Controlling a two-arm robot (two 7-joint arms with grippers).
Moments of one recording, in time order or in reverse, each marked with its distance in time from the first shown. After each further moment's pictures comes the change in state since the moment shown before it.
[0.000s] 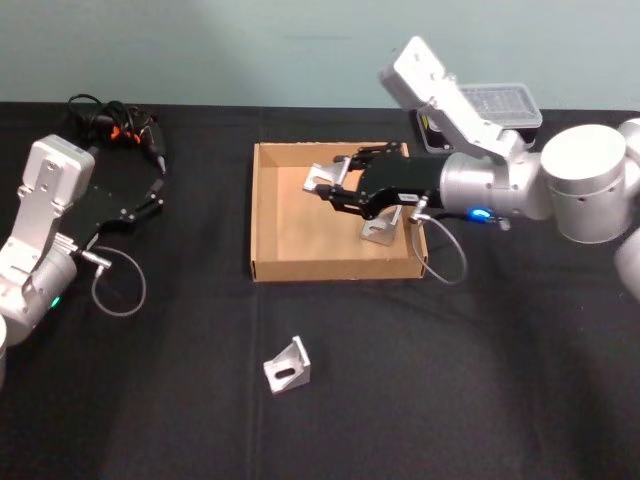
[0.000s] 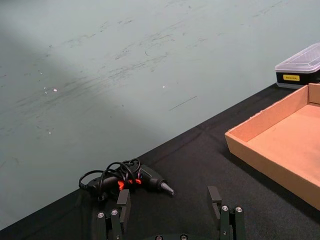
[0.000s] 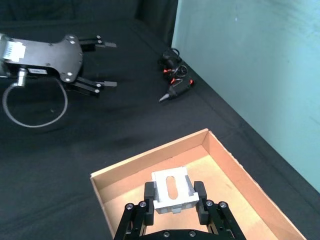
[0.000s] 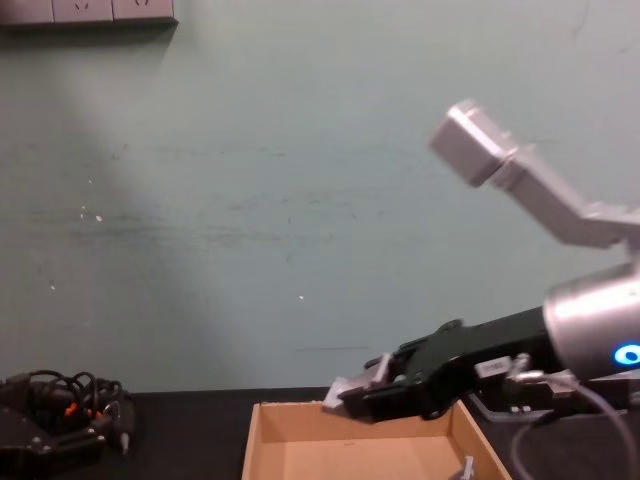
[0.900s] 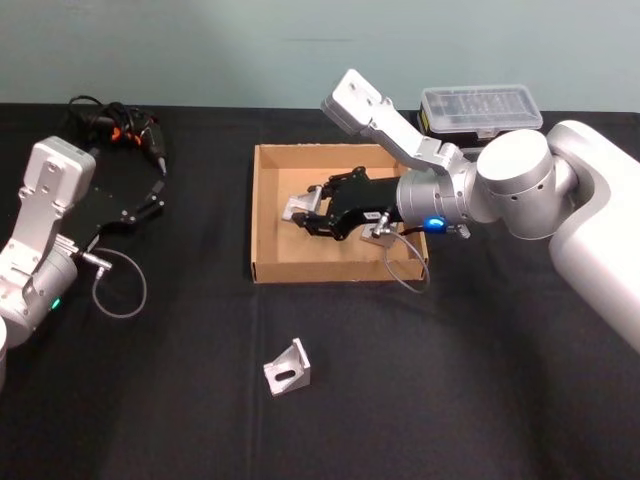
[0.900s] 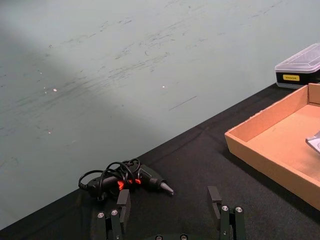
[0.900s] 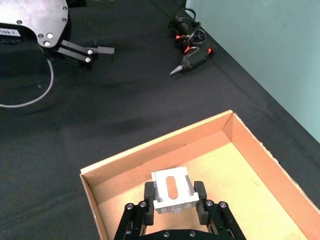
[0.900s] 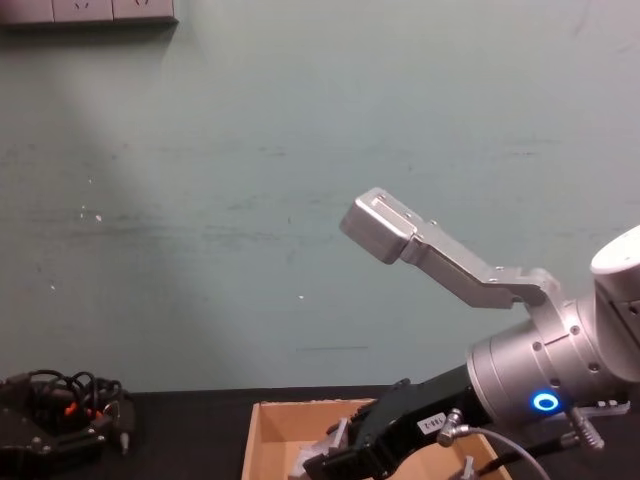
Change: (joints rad) left arm 0.000 0.000 0.000 0.000 0.000 0.000 0.000; right arm 0.090 -0.156 -0.058 0.255 -0.106 0.004 0.050
